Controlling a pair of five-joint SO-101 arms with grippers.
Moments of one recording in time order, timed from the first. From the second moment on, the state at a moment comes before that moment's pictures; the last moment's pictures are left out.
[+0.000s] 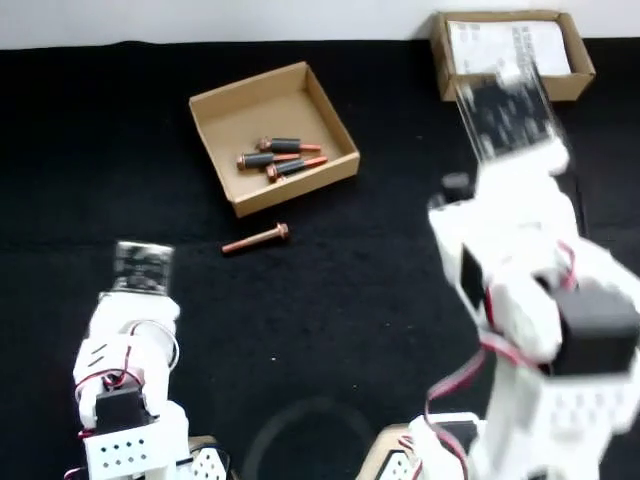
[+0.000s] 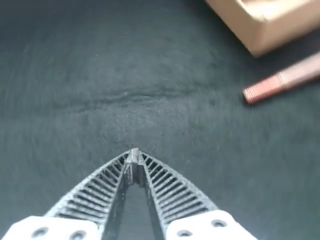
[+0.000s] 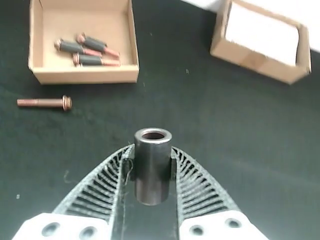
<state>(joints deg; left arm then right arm) -17.7 -103.3 96.4 51.7 -20.0 -9.5 -38.2 -14.3 100.6 18.7</state>
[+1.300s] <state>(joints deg) 15.8 -10.1 6.4 97.3 -58.7 -5.0 -75.8 37.0 96.4 18.3</state>
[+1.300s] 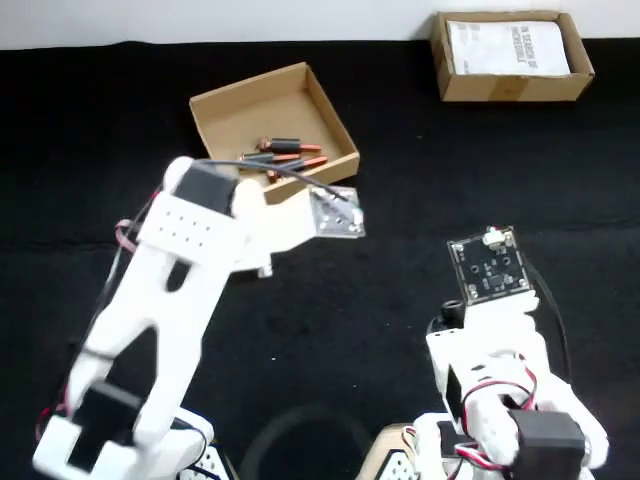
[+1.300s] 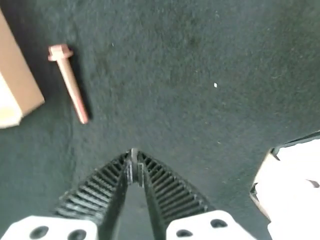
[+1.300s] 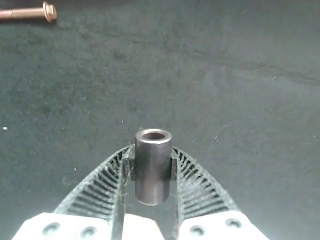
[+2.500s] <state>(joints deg) 7.3 46.3 -41.4 99.3 -64.5 6.8 -75.5 60.3 73.8 18.3</state>
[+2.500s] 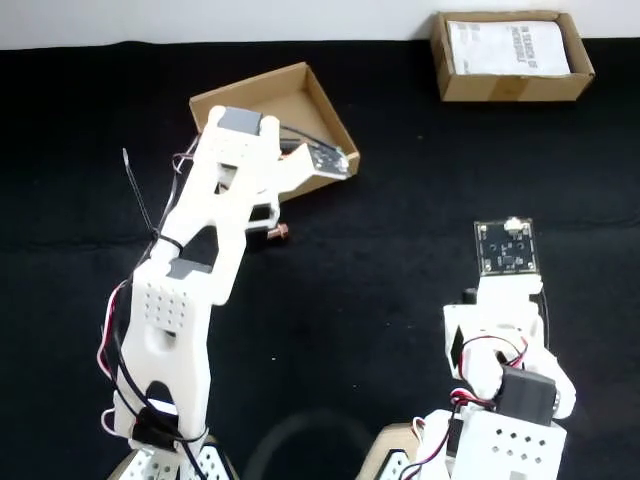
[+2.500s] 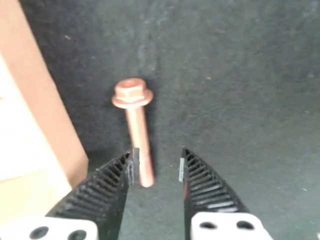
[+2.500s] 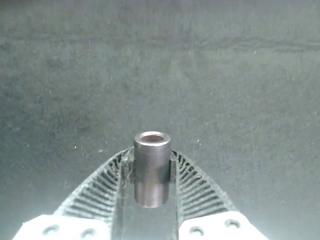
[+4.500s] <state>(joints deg) 20.9 0.1 -40.9 101.0 -1.1 -19.7 -75.5 66.1 50.2 -8.1</state>
